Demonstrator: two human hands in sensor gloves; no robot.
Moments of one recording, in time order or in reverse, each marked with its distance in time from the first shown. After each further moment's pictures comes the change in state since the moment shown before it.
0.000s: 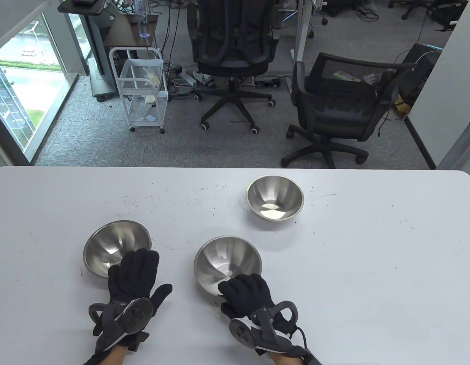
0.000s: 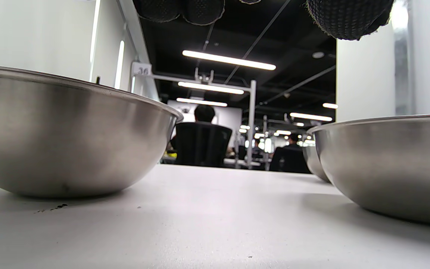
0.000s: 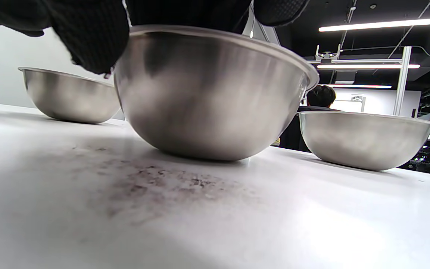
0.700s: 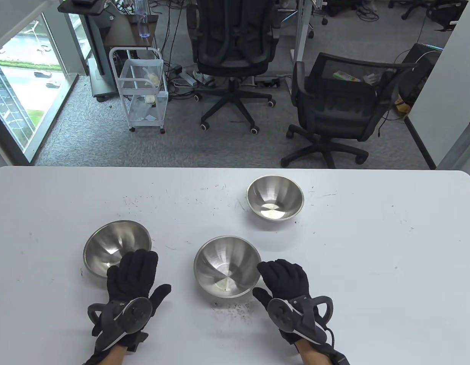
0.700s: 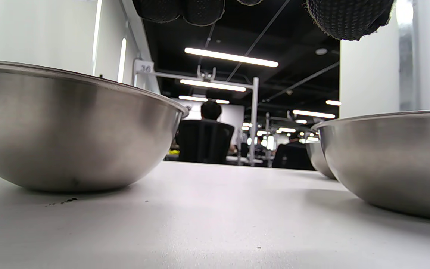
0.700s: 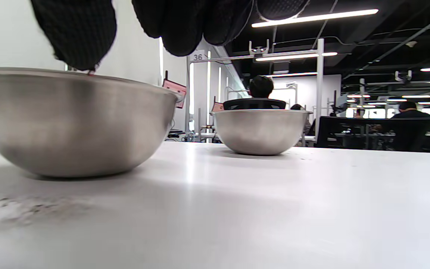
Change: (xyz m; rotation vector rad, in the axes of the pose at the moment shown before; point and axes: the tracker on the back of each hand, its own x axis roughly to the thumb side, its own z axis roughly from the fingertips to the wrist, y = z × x) left_hand -0.001 0.000 0.000 -0.013 0.010 -0.005; right_hand -0.082 -0.015 0.018 0.003 0.257 -0.050
